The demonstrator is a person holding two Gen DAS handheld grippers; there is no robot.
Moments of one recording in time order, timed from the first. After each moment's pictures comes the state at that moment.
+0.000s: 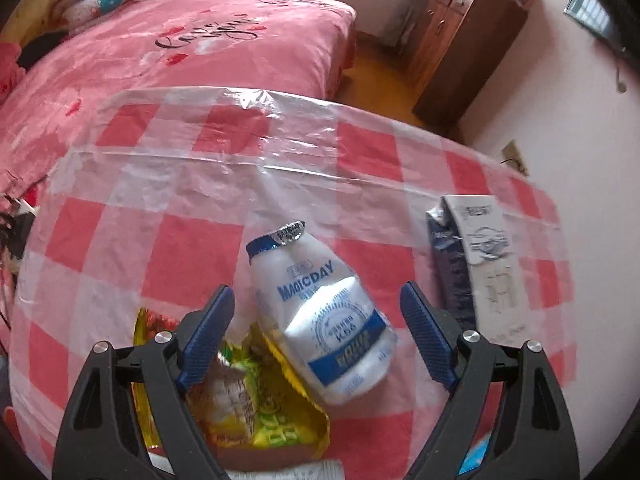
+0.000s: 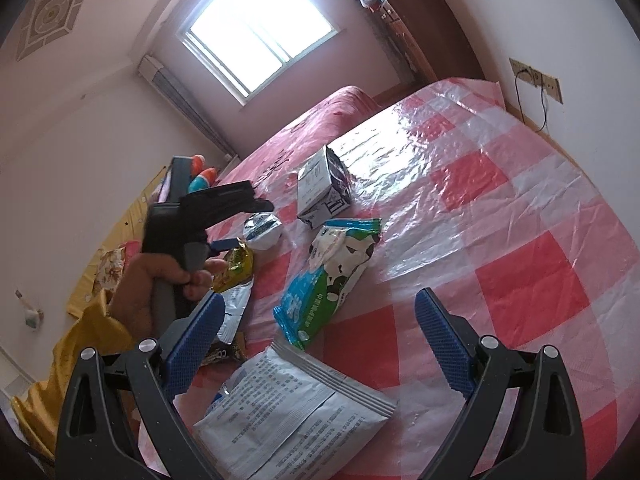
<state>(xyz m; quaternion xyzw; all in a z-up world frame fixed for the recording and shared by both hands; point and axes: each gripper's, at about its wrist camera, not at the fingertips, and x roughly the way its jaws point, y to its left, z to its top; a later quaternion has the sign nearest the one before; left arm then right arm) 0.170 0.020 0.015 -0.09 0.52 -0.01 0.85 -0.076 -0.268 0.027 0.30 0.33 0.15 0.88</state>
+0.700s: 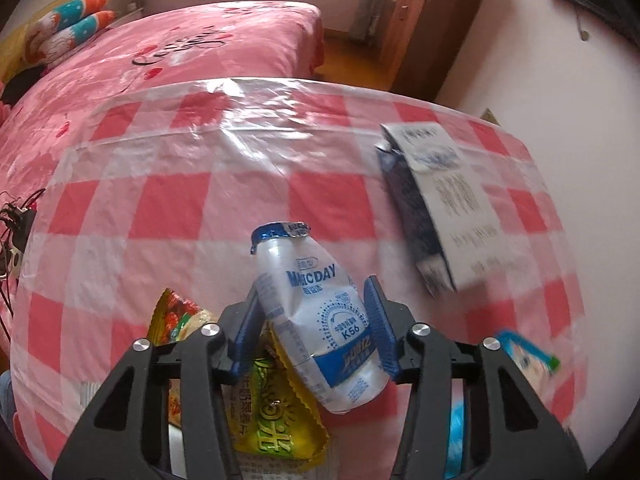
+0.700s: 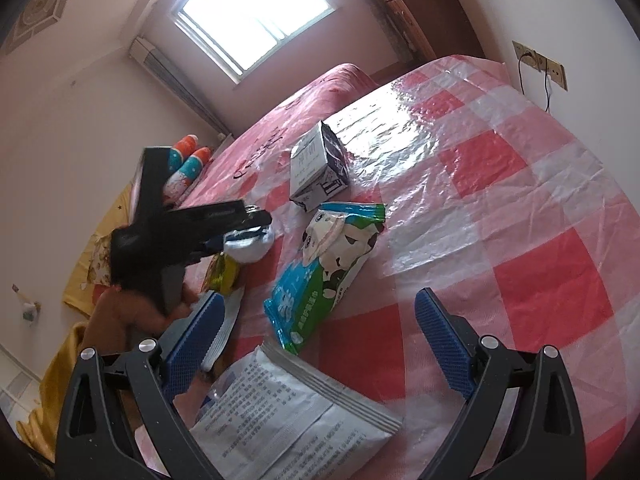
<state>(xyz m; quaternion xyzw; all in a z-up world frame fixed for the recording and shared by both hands) 0.108 -0.009 0.017 -0.04 0.51 -0.06 0.86 -0.049 -0.256 0.018 0.28 0.38 0.15 0.87</state>
